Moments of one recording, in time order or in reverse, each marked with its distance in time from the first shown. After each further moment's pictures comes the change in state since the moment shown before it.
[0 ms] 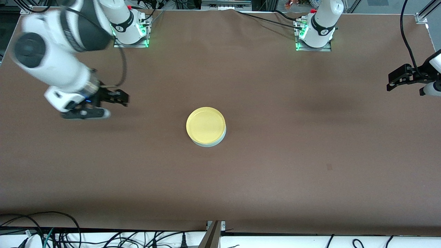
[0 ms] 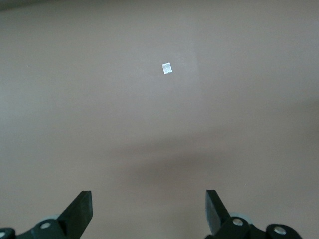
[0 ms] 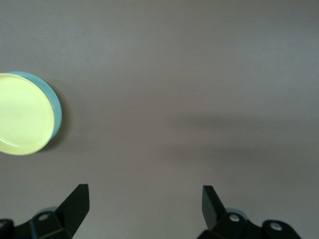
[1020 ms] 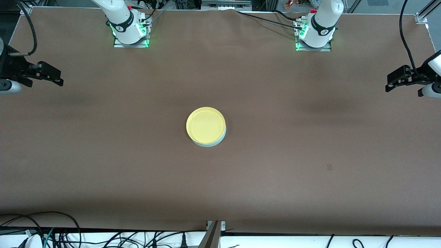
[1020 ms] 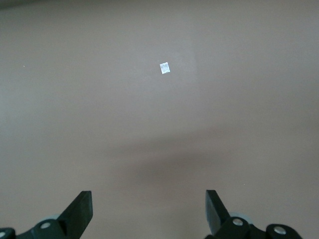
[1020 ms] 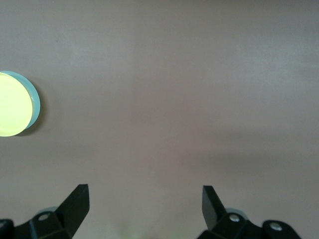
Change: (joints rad) left arm 0.033 0.008 -0.040 0.003 -0.002 -0.001 -0.001; right arm -0.428 -0.121 0.256 0.091 -0.039 -0.162 -0.150
